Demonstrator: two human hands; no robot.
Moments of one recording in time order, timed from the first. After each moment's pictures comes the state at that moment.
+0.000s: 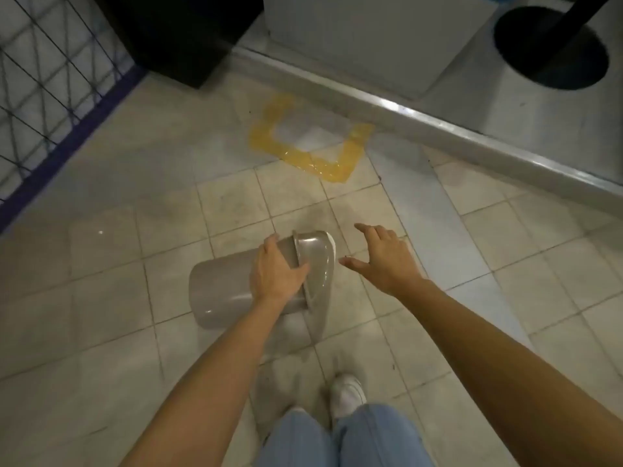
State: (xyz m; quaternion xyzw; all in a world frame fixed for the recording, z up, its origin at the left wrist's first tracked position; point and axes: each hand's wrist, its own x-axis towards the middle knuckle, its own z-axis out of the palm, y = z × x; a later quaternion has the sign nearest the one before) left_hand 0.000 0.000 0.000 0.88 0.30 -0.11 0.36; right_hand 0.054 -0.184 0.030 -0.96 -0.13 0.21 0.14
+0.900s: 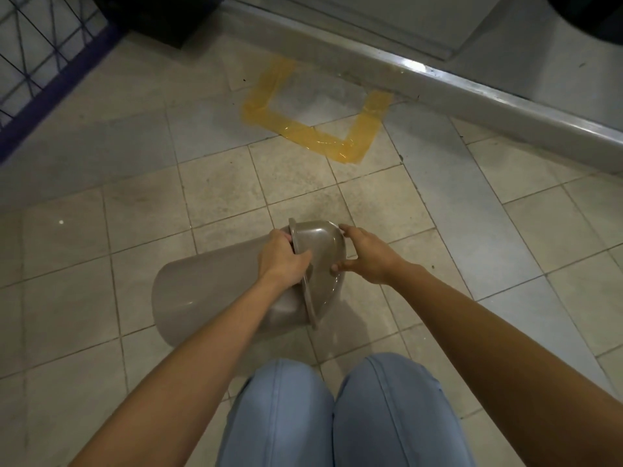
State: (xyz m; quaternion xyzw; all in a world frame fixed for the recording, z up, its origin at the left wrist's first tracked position) left_hand 0.049 0.006 -0.133 0.85 0.29 -0.15 0.42; right_hand 0.100 -0.164 -0.133 -0.89 -0.14 0.34 0.27
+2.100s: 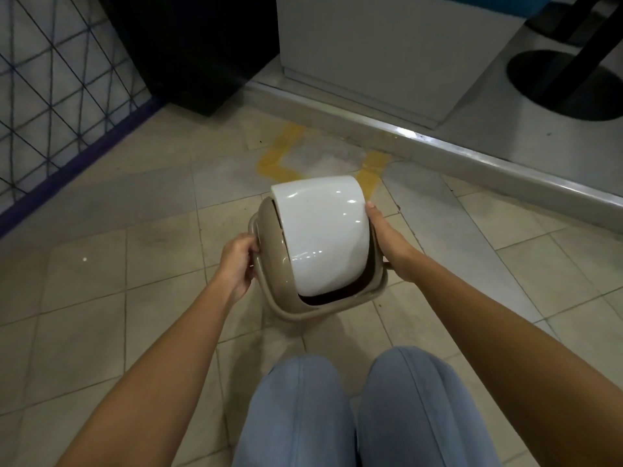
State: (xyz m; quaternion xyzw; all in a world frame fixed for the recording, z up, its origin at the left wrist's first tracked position) left_hand 0.062 0.079 -0.084 0.60 0.37 -0.01 0.71; right_hand 0.138 -0.156 -0.058 -0.77 0.07 0.31 0.55
